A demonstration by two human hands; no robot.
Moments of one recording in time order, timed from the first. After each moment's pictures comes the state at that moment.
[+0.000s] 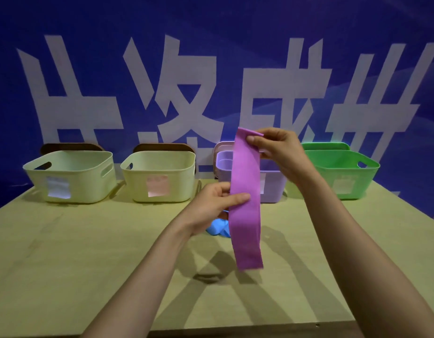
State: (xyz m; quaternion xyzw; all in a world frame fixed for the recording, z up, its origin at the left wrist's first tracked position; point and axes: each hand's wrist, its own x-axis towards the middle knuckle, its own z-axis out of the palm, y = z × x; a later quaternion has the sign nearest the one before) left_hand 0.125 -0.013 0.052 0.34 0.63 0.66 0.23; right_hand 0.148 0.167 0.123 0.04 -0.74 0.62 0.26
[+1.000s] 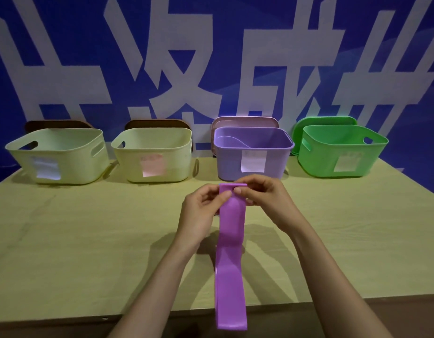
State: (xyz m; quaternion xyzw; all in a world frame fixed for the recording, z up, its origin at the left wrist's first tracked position) left_hand 0.139 -0.018 -0.008 0.21 0.67 0.71 0.06; right_hand 0.180 0.137 0.004 0.01 -0.73 0.66 0.16
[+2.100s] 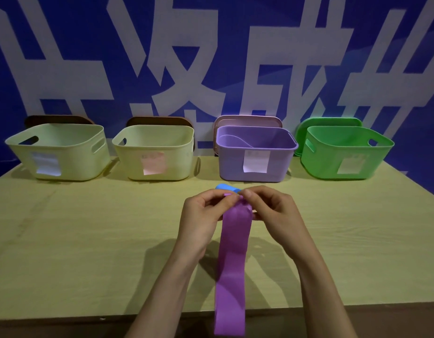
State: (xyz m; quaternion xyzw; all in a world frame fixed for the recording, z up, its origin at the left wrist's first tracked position) left_hand 0.159 -0.020 0.009 0.17 0.62 0.76 0.09; right_hand 0.213 0.114 0.009 -0.03 -0.74 0.63 0.21
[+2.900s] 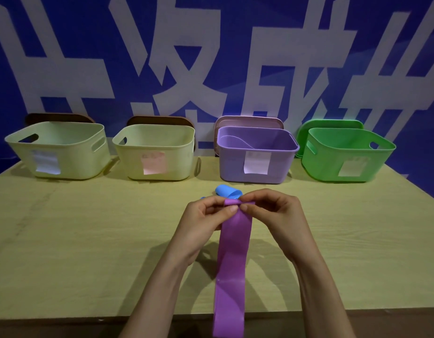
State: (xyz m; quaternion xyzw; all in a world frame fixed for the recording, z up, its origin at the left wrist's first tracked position) left_hand 0.151 -0.030 -0.001 0.21 0.63 0.73 0.17; right_hand 0.214 0.116 0.008 -0.03 -0.72 0.65 0.23
